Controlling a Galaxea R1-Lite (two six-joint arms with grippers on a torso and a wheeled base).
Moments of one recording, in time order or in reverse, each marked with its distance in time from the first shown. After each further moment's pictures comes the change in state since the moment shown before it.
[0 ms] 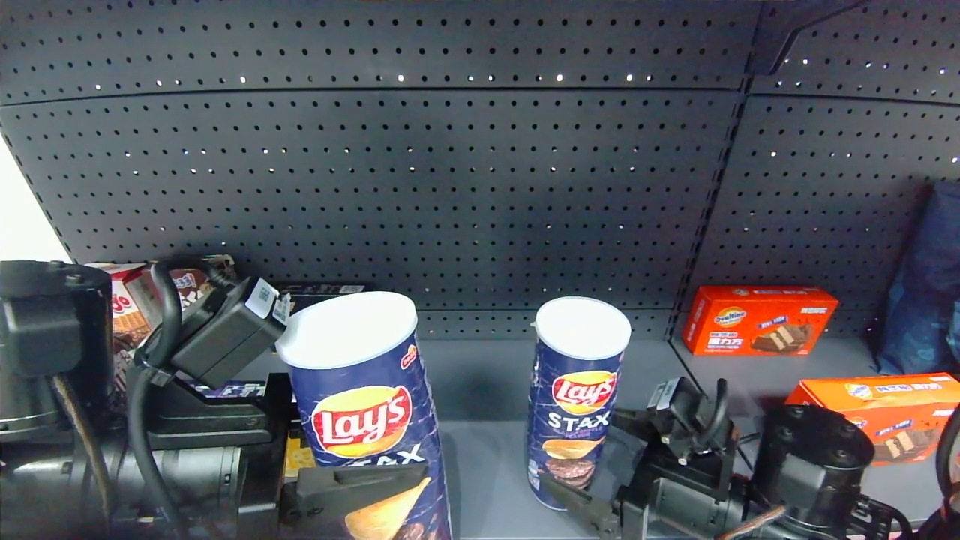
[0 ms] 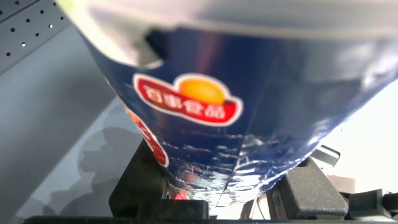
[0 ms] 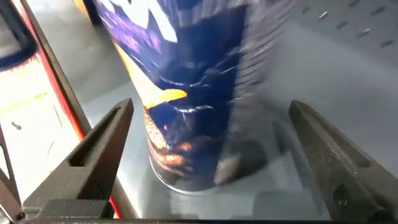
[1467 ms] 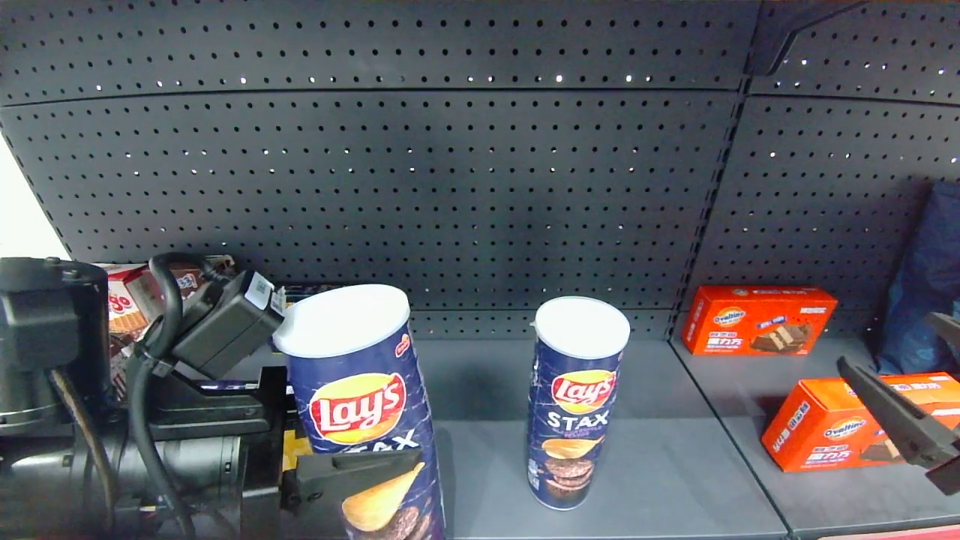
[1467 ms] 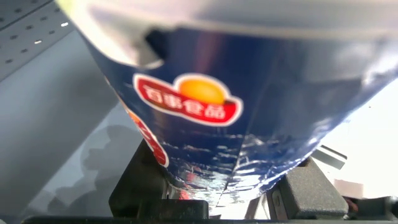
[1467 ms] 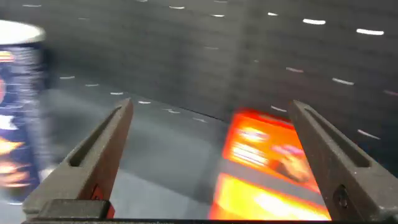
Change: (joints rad) left arm 0.021 -0.001 -0.008 0.001 0.036 -0.001; right arm -0.504 -0.829 0.207 0.238 -0.090 -0.111
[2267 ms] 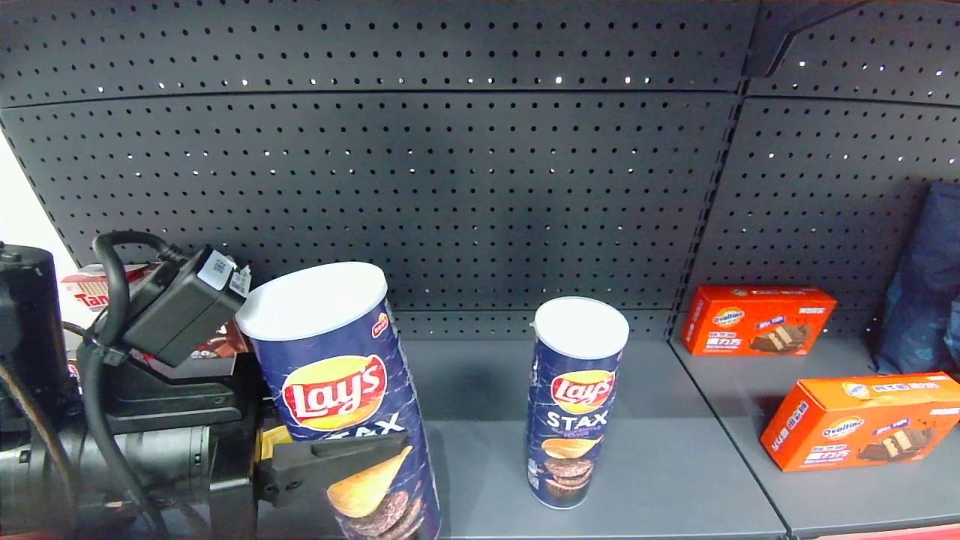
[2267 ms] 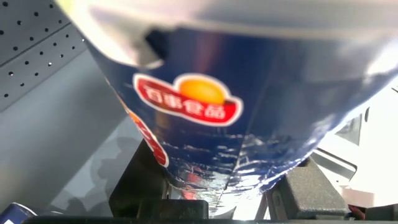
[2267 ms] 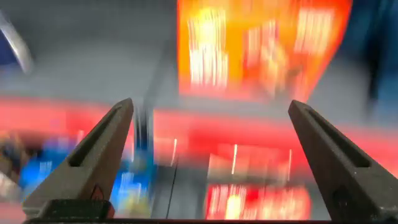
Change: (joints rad) left arm 0.007 -0.045 -0.009 0.004 0.006 0.004; right arm -0.212 -0.871 0.029 1.222 -0.046 0.102
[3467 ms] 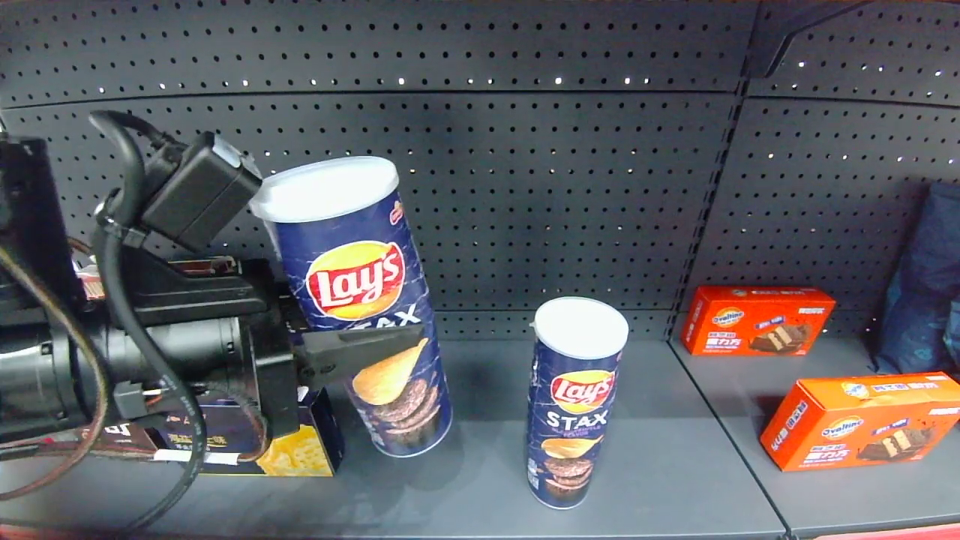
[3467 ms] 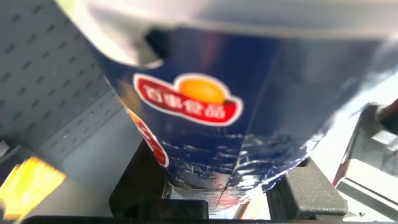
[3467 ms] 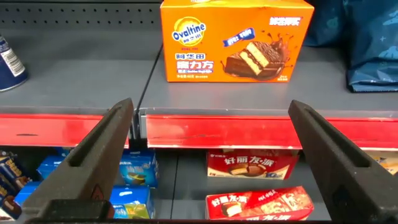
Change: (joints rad) left arm -0.020 0.076 -0.209 0.023 0.143 0.045; right arm -0.002 -0.189 0.001 0.055 -0.046 0.049
